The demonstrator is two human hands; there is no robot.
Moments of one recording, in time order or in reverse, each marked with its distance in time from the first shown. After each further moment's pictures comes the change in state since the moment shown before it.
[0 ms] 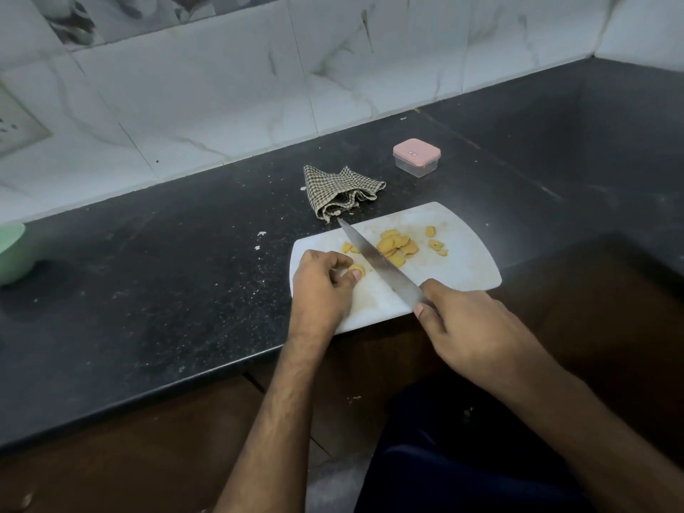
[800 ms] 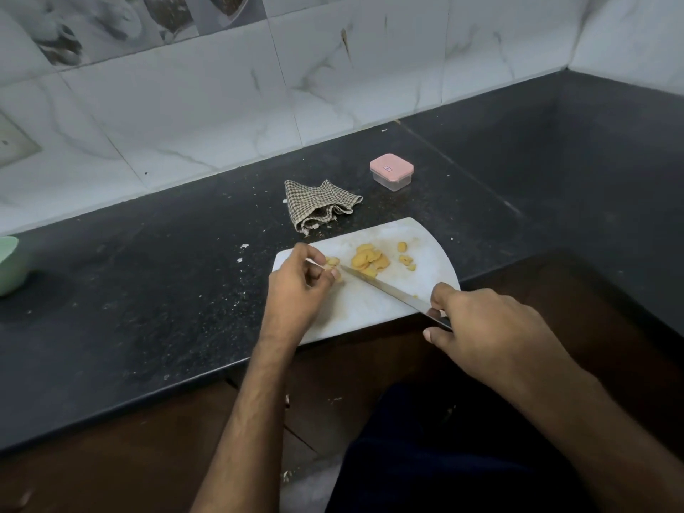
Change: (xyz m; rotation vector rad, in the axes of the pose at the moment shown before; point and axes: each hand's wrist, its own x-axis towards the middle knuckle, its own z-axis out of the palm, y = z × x) left_hand 0.000 0.034 -0.014 -0.122 -0.039 0.011; right_hand -0.019 0.025 -0.065 -0.187 -0.093 0.094
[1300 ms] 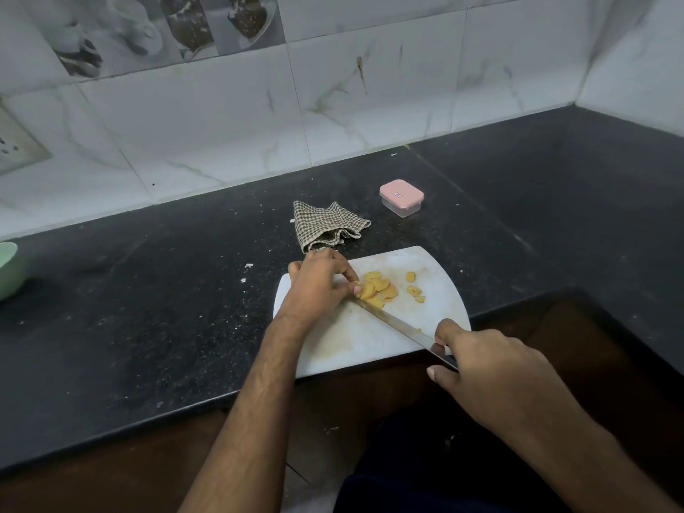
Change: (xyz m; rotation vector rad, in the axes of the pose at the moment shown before) left_hand 0.065 0.003 0.009 0.367 -0.227 0.133; right_hand 0.011 -0.004 0.010 0.018 0.053 -0.055
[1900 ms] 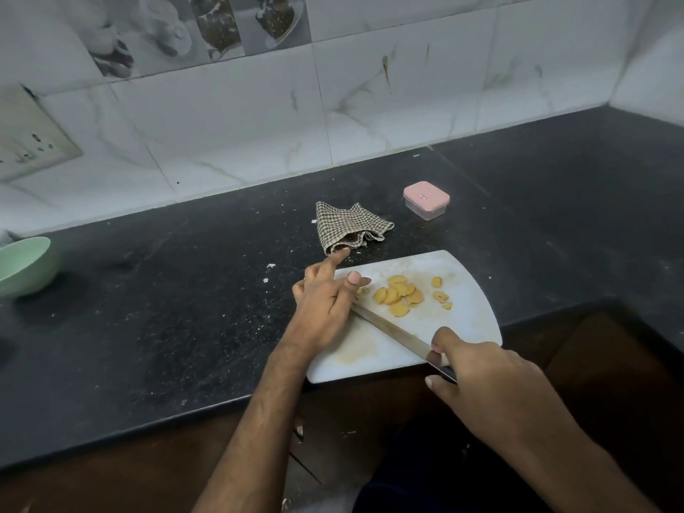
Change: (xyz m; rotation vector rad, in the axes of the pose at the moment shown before) left_hand -0.034 -0.031 0.004 -0.125 0.127 0.067; right_hand 0.011 -0.025 0.021 0.005 0.088 -0.098
